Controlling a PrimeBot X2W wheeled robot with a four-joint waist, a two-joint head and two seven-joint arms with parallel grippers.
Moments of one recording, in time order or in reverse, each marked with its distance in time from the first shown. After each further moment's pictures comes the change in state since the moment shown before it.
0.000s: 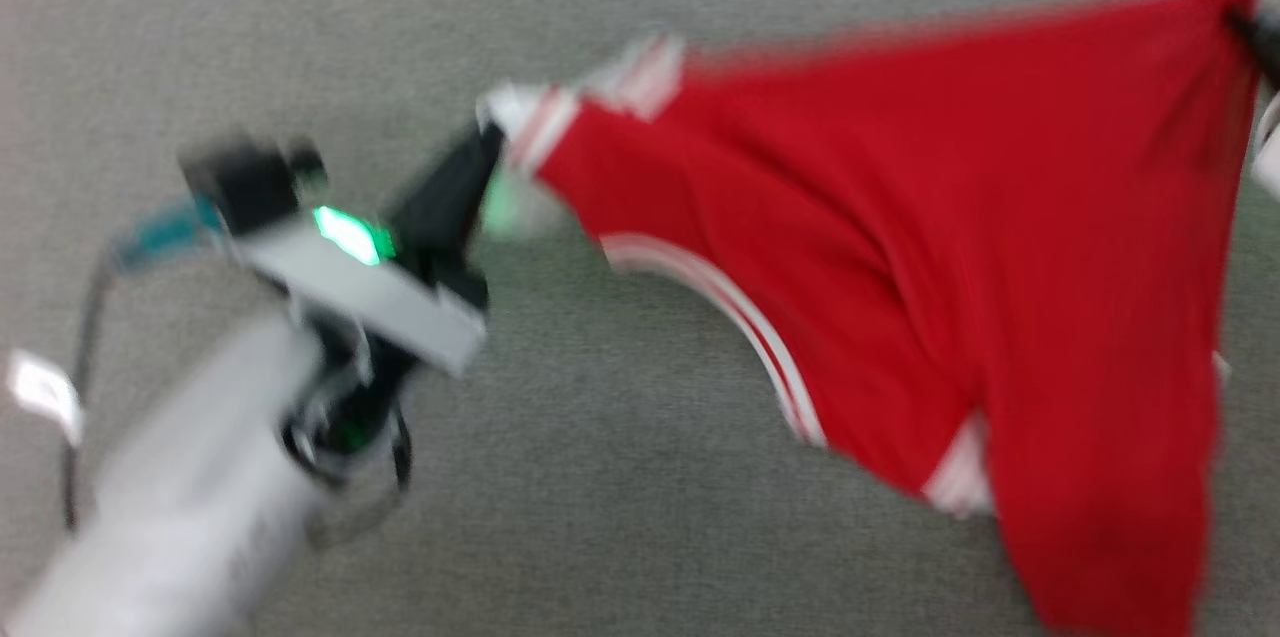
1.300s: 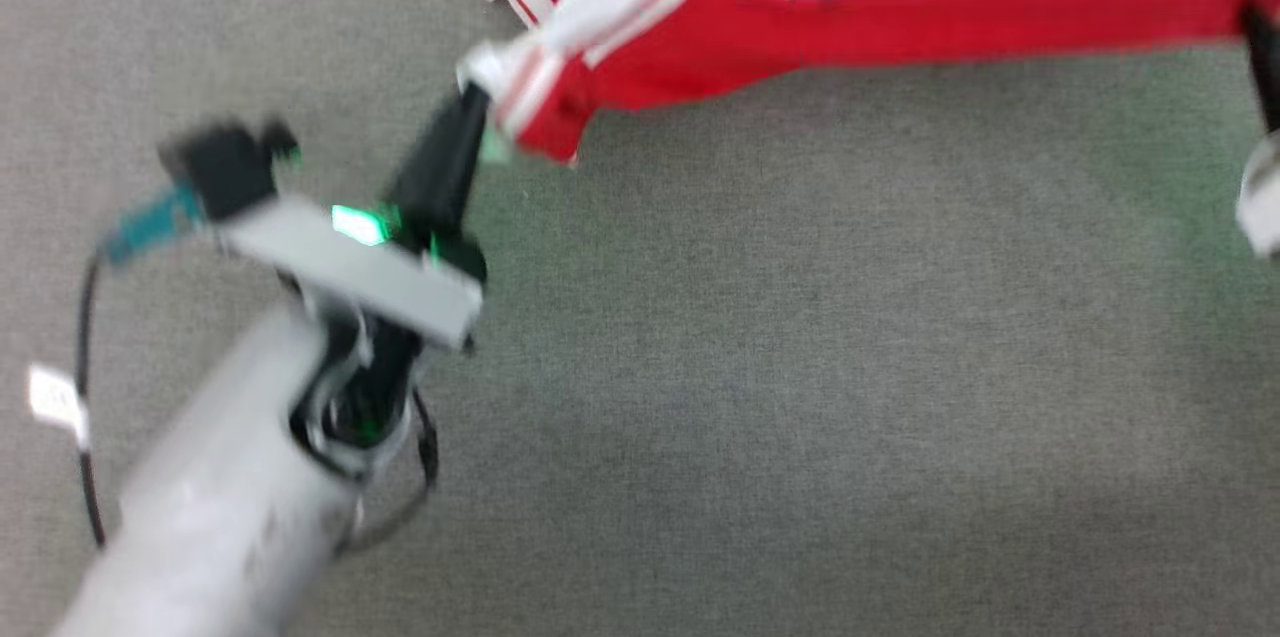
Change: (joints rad) left arm -0.079 -0.054 0.050 0.059 -0.149 0.000 -0.002; right arm 0.033 -0.006 0.074 0.067 0.131 0.000 -0.439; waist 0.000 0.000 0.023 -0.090
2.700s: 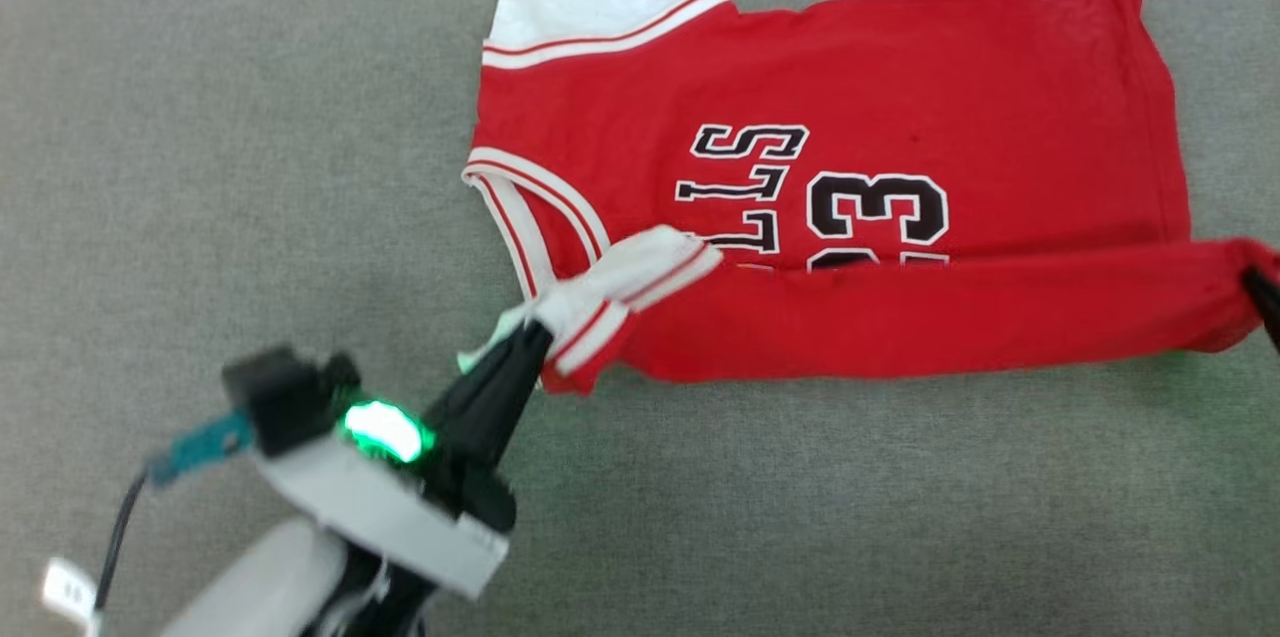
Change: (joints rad) left arm 0.448 0.108 0.013 -0.403 0.198 0.000 0.014; right arm 0.660 0.065 -0.409 -0.682 -0.111 0.000 0.447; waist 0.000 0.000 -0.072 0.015
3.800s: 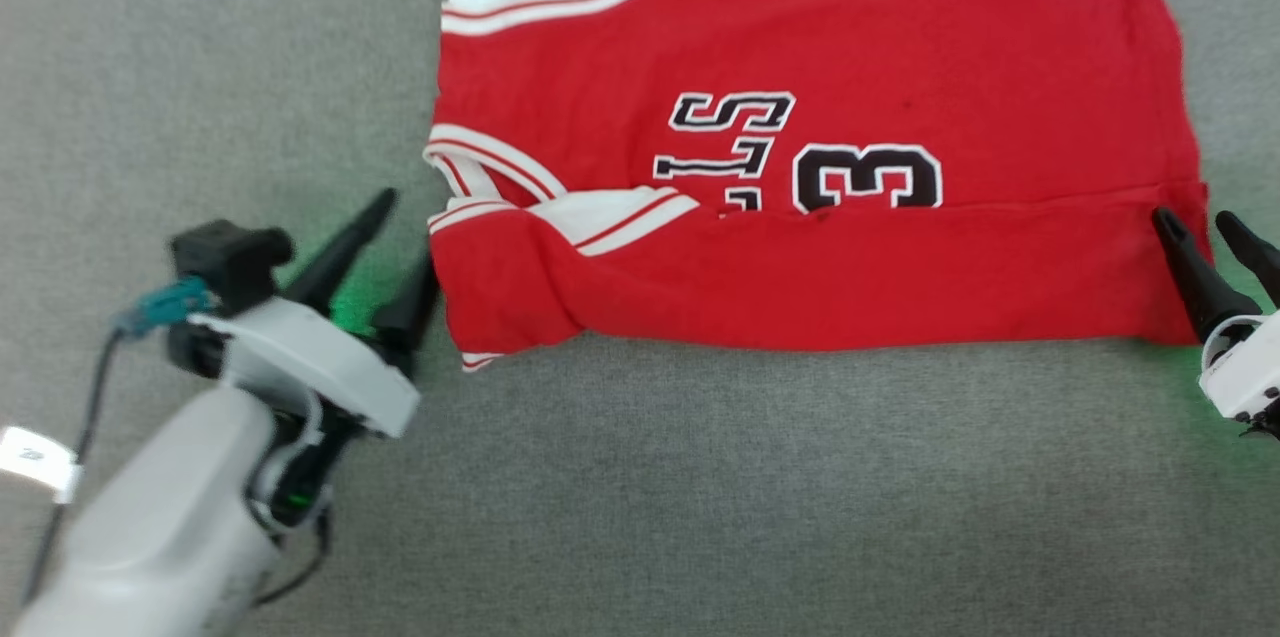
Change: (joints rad) left arm -0.318 -0.023 -0.037 0.541 0.151 0.000 -0.009; right arm -0.279 0.010 0.200 0.427 0.032 0.000 -0.233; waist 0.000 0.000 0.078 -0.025
